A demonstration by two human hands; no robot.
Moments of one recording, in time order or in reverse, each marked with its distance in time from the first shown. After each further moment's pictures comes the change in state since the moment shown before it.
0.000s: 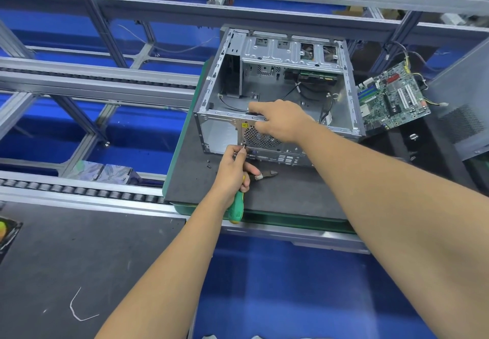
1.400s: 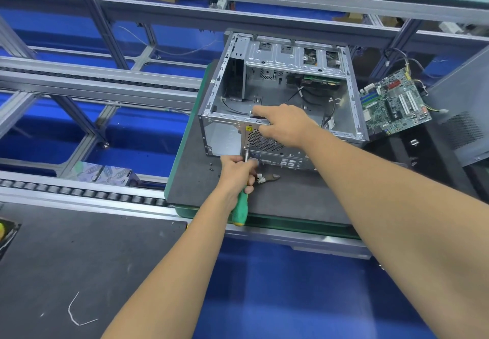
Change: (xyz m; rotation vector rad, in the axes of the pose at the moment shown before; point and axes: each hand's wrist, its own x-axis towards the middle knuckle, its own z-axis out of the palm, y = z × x) left_hand -0.004 0.011 0.008 -0.130 0.097 -0.169; right_hand -0.001 -0.004 0.000 -0.036 0.006 0.011
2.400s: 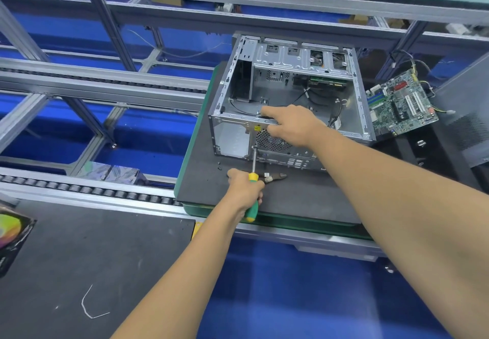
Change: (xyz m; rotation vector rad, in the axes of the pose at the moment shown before) left_hand -0.035 -0.008 -0.010 0.323 0.015 0.012; right_hand 0.000 0.002 0.002 0.002 0.010 -0.016
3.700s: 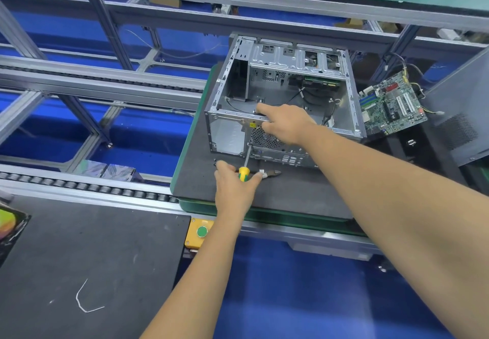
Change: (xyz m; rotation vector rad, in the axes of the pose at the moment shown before) left_hand -0.027 -0.008 -0.001 0.334 0.354 0.205; right_hand -0.002 -0.006 0.001 -0.084 -0.028 0.031
